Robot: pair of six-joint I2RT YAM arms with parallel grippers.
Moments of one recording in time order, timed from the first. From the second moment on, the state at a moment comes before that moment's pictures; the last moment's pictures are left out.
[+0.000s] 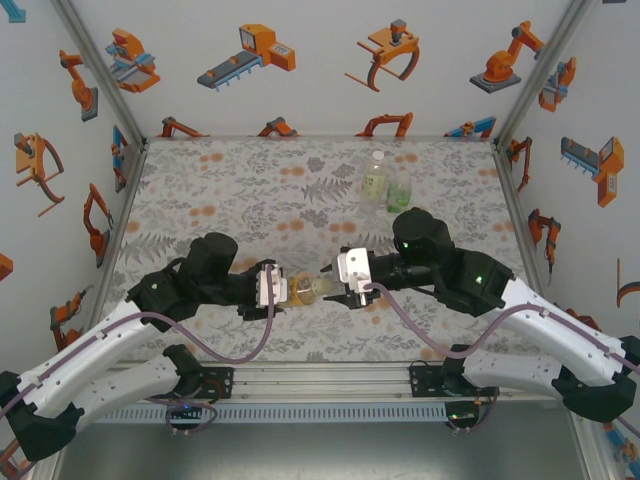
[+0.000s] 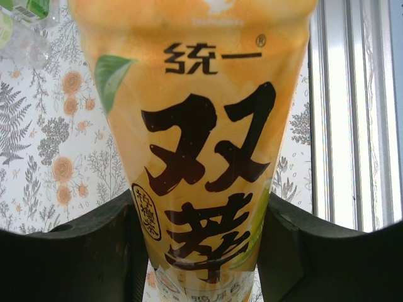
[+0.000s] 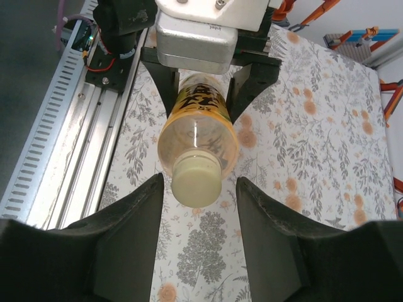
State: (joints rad) left arm -0.87 0.83 0.84 -0.65 0.45 0.68; right arm 1.03 0.99 1.18 -0.58 -0.55 -0.63
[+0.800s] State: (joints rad) left arm -0.87 0.83 0.84 -0.66 0.38 0.66; right arm 1.03 0.99 1.10 -0.43 -0.42 -0.19
